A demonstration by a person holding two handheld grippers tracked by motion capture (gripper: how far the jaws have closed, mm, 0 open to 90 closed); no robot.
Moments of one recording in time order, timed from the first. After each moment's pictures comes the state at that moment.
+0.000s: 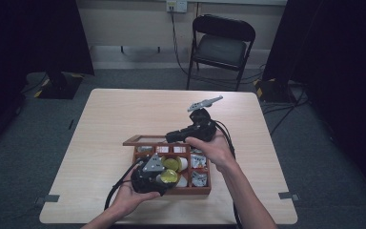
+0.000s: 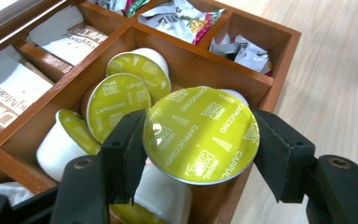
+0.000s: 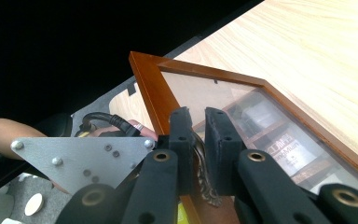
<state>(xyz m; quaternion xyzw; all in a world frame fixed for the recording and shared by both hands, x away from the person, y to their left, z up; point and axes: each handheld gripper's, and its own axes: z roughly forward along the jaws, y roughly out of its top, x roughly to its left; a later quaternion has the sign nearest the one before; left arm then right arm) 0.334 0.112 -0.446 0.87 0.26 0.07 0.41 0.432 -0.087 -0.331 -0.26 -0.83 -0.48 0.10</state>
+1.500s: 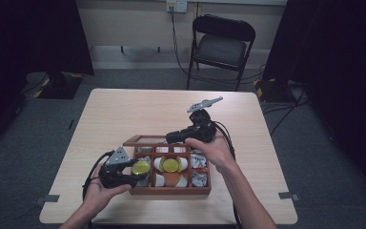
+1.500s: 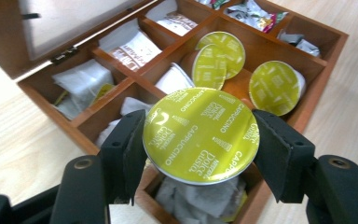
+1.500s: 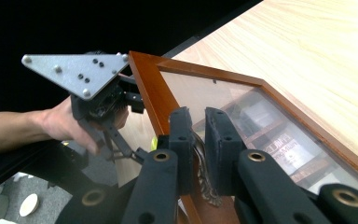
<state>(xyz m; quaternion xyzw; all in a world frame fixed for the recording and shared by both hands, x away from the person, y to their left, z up) 0.338 0.198 -0.433 0.84 0.33 0.11 0.42 0.429 -0.087 -0.331 -0.26 -0.83 -0.48 0.10</state>
